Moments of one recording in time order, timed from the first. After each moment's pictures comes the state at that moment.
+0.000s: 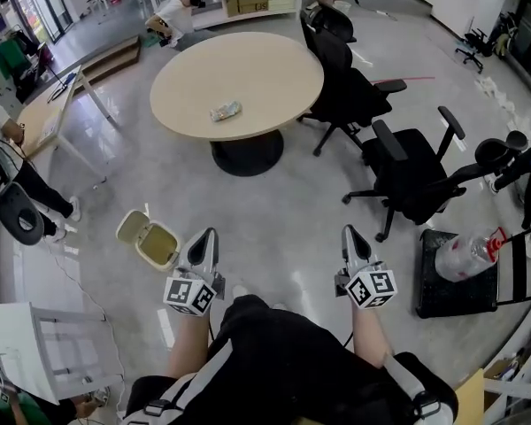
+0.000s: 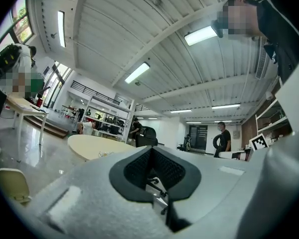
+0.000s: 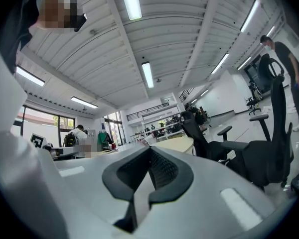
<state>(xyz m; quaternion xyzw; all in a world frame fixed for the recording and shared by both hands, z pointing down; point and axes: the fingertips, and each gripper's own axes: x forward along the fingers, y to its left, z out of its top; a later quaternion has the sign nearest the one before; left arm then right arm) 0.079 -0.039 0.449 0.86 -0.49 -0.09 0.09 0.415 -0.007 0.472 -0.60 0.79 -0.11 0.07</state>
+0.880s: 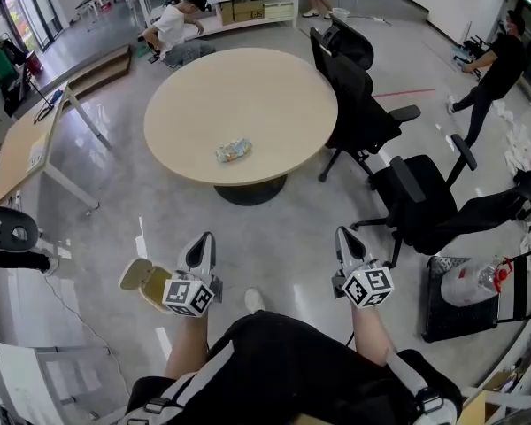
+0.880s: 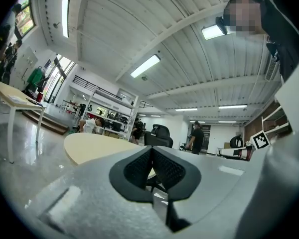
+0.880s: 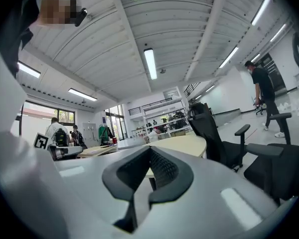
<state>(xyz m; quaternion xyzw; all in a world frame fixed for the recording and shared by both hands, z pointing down) 0.028 -0.245 0.476 0.86 -0.49 -0.09 0.11 0.358 -0.206 0.479 -0.59 0.80 -0.12 0.04</state>
